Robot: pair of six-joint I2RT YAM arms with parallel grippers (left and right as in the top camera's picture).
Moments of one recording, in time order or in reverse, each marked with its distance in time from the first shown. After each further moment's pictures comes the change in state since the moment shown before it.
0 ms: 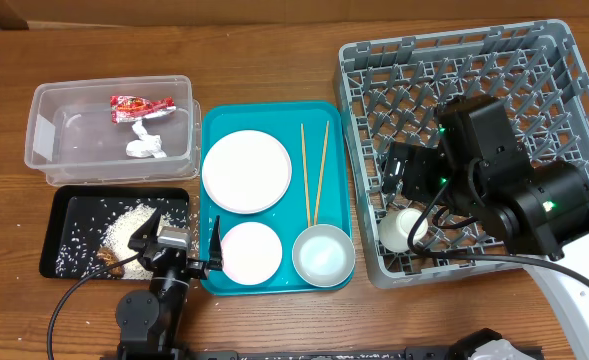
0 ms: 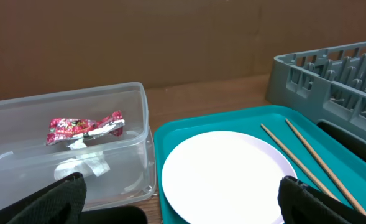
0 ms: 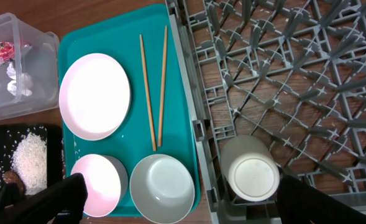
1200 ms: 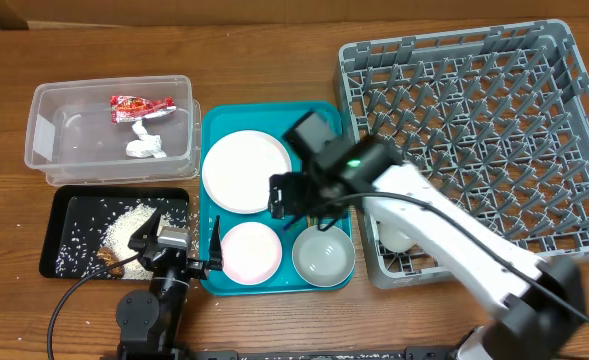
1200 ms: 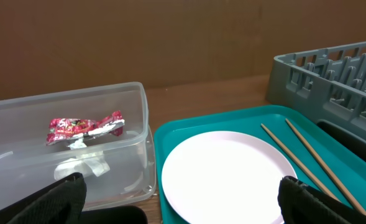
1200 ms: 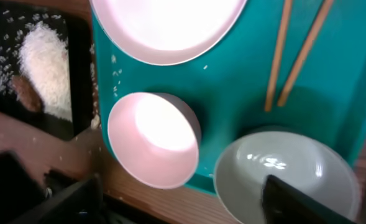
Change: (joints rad) left arm 0.000 -0.001 -0.002 0.001 0.000 0.000; right arm 0.329 0.461 -0.031 0.264 -0.258 0.113
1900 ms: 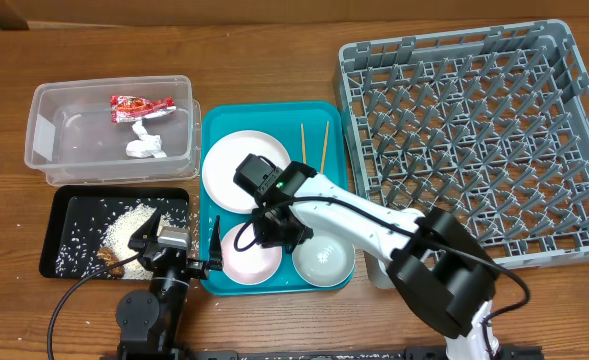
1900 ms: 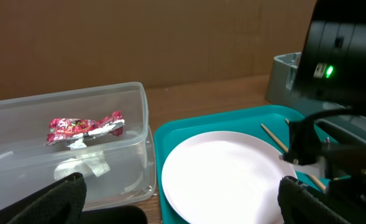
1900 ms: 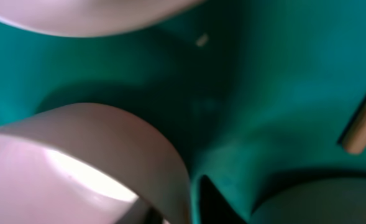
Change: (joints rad) left arm 0.000 0.000 0.000 0.000 0.000 0.000; right arm 0.131 0.331 -0.002 0.091 0.050 0.043
